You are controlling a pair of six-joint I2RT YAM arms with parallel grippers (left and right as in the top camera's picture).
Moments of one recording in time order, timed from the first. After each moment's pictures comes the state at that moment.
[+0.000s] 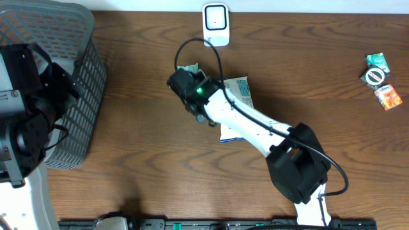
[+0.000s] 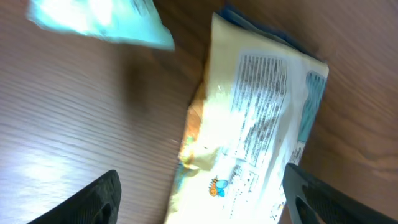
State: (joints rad) left arm 0.13 1.31 1.97 -1.57 -0.27 -0.62; right arm 0.79 2.09 1.73 -1.00 0.42 0.24
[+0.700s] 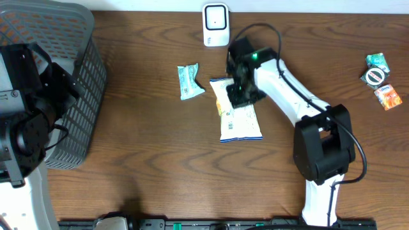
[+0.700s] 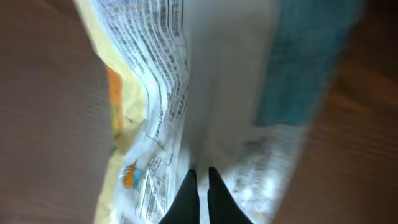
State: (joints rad) left arm 0.13 1.31 1.97 -1.57 -0.27 -0.62; right arm 0.43 2.10 1.64 -1.05 -0.09 0.11
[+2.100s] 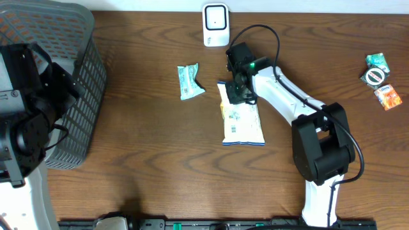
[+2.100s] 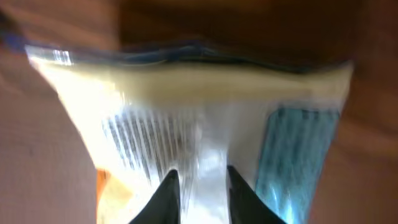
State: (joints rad) left arm 0.13 1.31 1.97 -1.57 -0.27 -0.62; right arm 0.43 2.09 1.59 -0.89 0.03 0.21
